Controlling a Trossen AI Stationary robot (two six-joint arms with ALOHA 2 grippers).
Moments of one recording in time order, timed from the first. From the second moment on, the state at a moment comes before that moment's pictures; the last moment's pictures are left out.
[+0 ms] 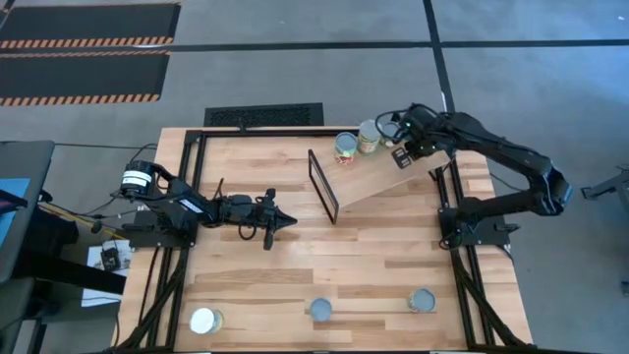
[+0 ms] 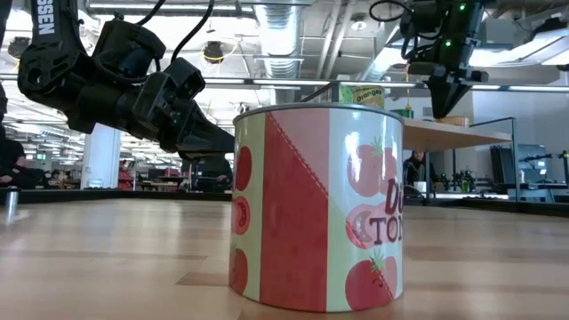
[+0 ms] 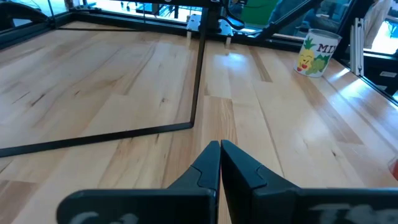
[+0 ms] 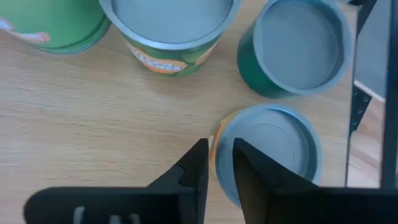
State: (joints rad) left arm 0.02 1.66 0.29 1.13 0.02 -0.14; right arm -0.65 1.21 1.14 -1.12 0.27 0.33
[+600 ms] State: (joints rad) left arm 0.02 1.66 0.29 1.04 0.02 -0.09; right arm -0.12 0.91 0.84 -0.70 0.37 0.34
